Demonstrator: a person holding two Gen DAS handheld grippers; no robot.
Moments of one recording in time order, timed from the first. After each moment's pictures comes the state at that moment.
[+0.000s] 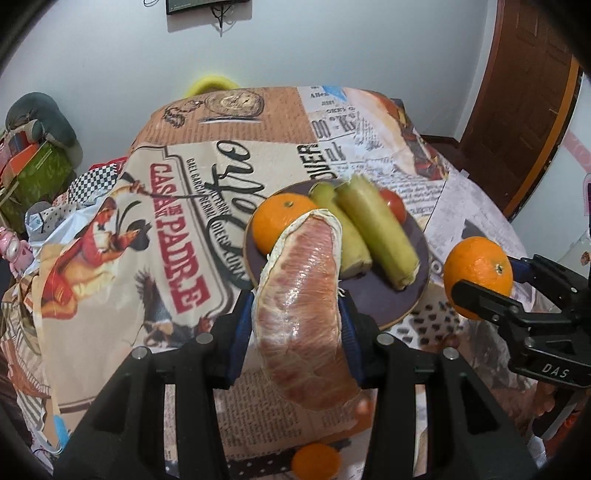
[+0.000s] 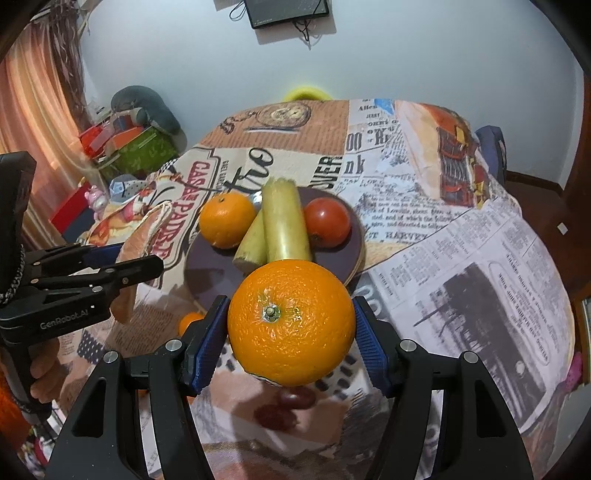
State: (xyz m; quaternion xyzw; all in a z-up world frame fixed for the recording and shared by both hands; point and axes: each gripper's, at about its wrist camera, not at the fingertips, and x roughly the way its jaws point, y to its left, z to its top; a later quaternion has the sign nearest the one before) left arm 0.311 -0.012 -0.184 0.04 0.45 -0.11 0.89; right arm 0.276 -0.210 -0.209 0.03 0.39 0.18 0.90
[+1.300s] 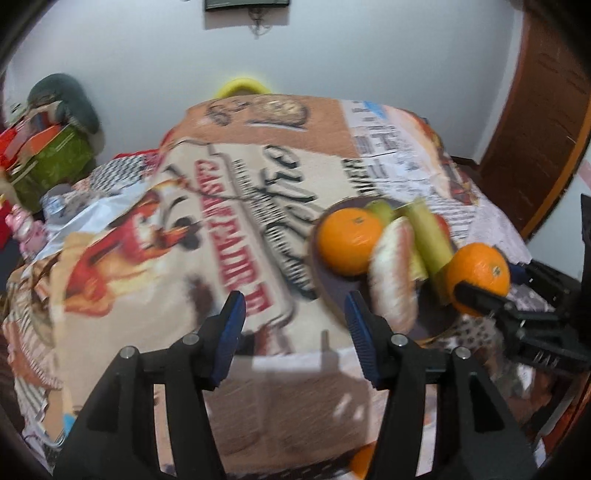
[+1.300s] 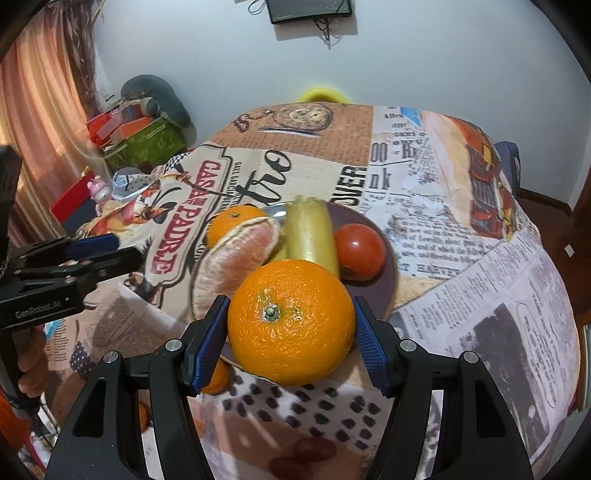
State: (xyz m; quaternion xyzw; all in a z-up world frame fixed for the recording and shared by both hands) left arm 0.313 0.051 -0.182 0.01 0.44 -0.06 0.90; right arm 0.302 -0.168 -0.212 0.00 0.40 0.21 0.89
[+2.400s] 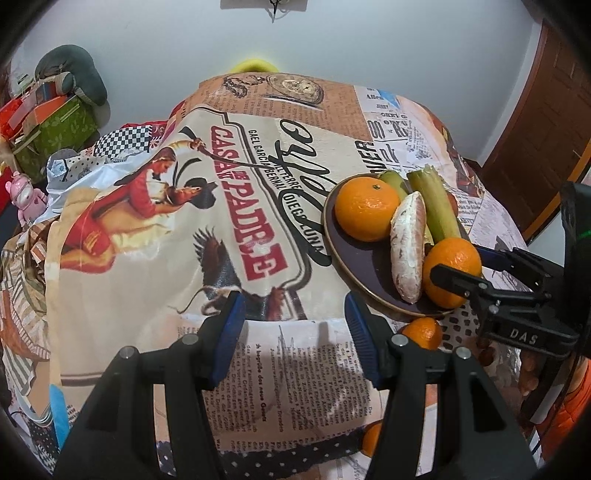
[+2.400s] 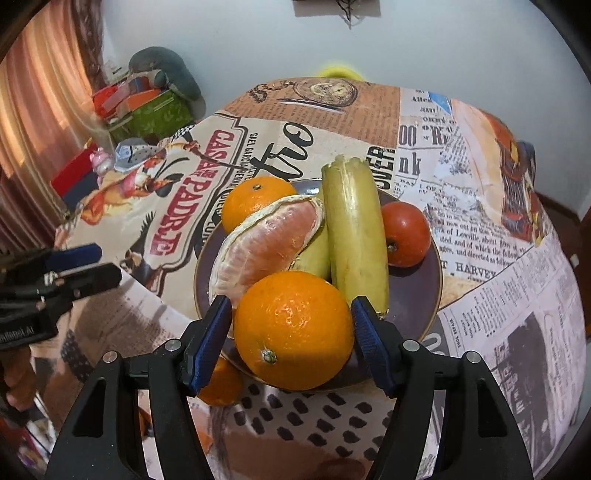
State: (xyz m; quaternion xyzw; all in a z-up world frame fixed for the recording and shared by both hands) left arm 0.299 0.062 -0.197 -0.03 0.46 -0.06 0.88; right arm 0.318 -0.149 -0.229 -0.02 0.43 0.22 0.87
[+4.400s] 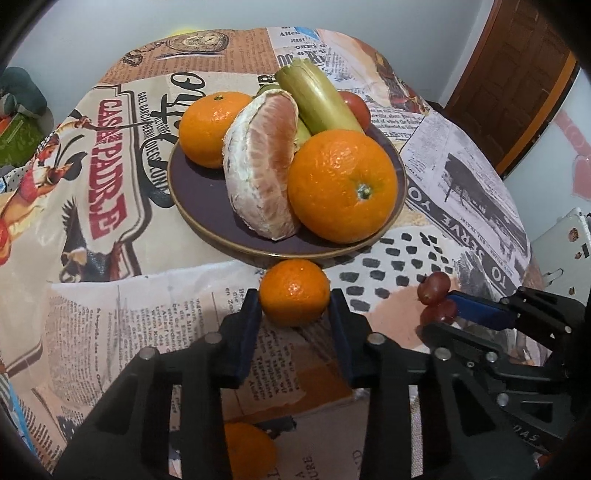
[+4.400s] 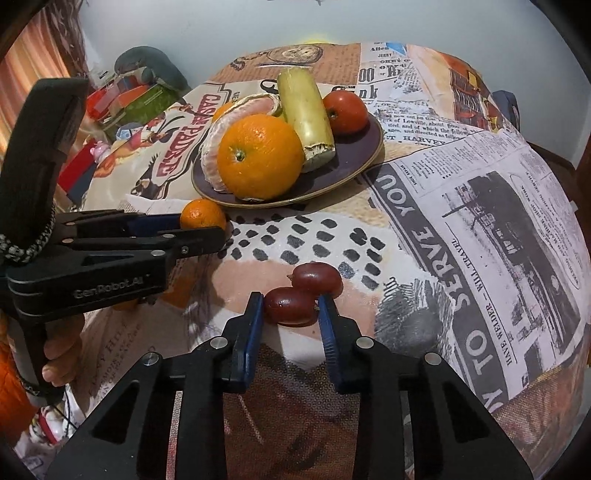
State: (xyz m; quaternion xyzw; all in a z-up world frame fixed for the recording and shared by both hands) left arm 0.289 -0.047 -0.248 0.02 0.52 -0.14 0.84; right arm 0.233 -0.204 -0.259 0.02 0.47 0.21 0.86
